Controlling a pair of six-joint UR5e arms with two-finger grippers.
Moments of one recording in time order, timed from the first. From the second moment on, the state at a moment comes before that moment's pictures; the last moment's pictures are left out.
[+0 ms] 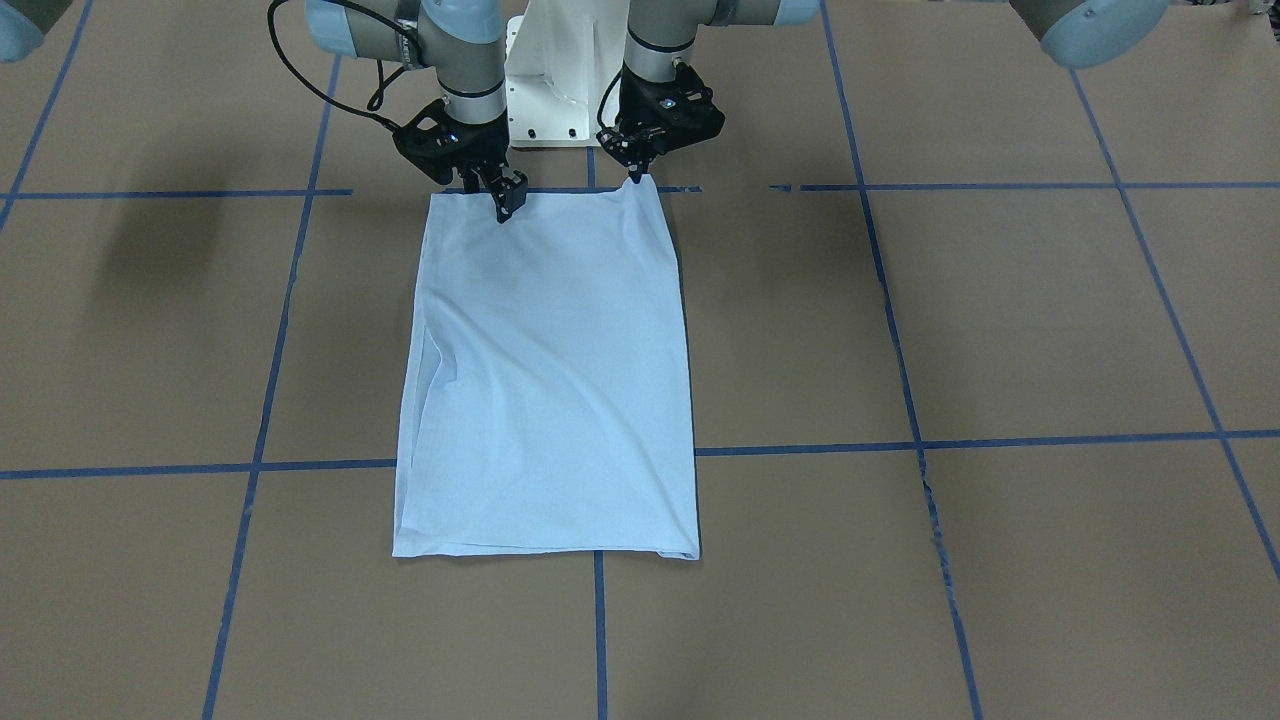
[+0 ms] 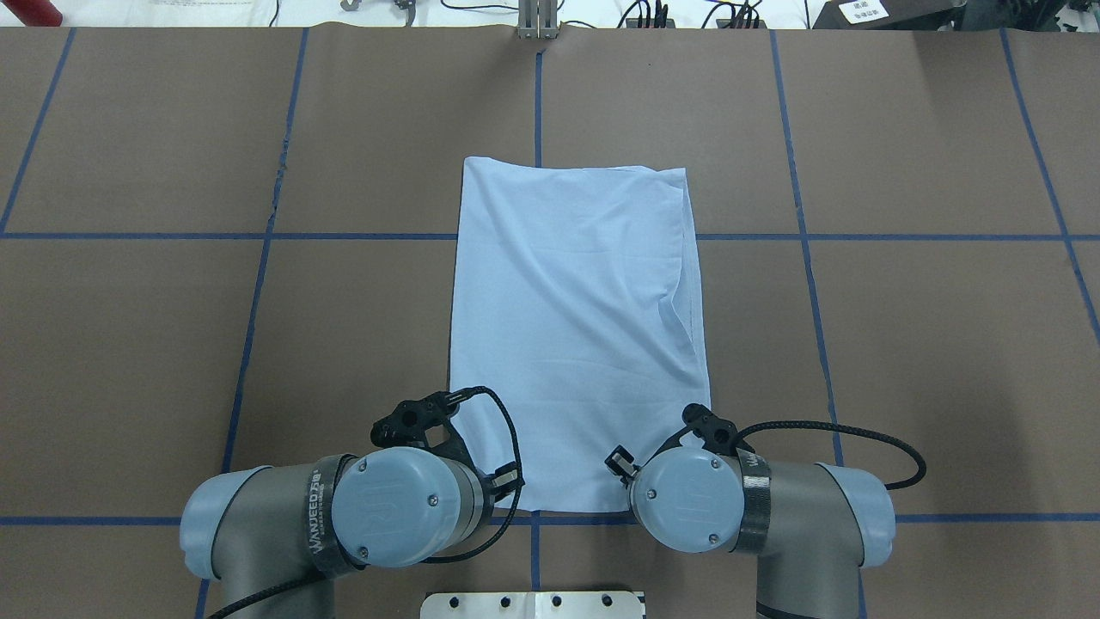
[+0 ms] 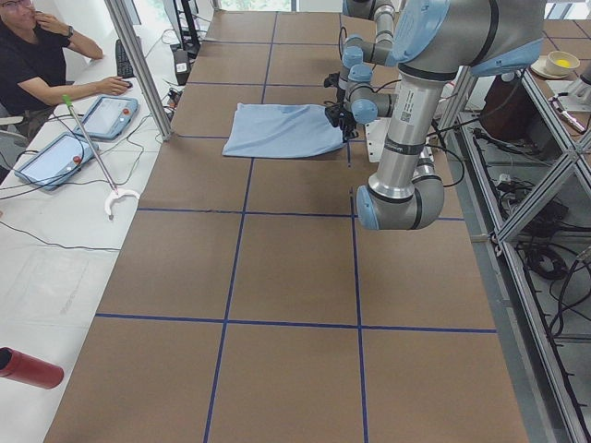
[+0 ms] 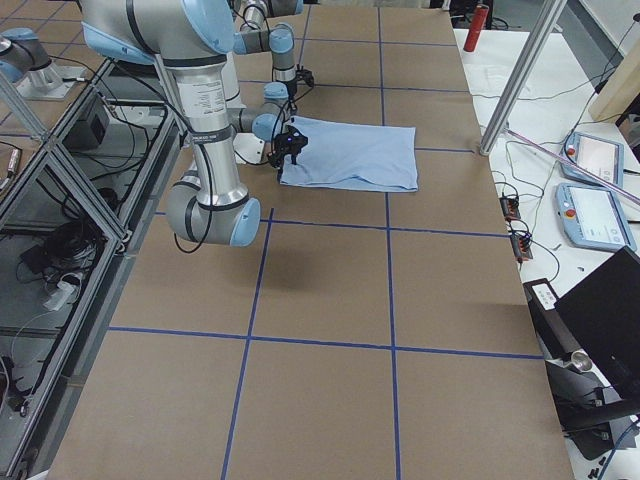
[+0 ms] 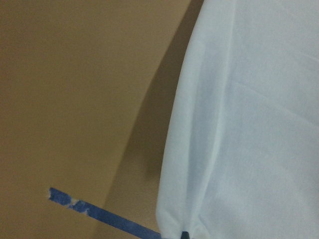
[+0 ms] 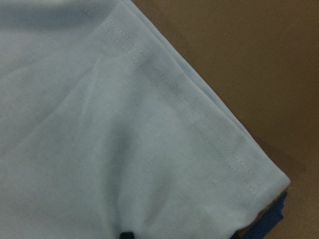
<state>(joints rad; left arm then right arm) -0.17 -2.12 -1.93 -1.56 -1.62 -1.91 0.17 -1.17 1.91 -1.60 1.62 2.22</state>
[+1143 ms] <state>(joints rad) -0.17 -2.12 -1.92 -1.58 -1.61 -1.91 0.19 -1.16 1.93 -1.60 1.61 2.22</state>
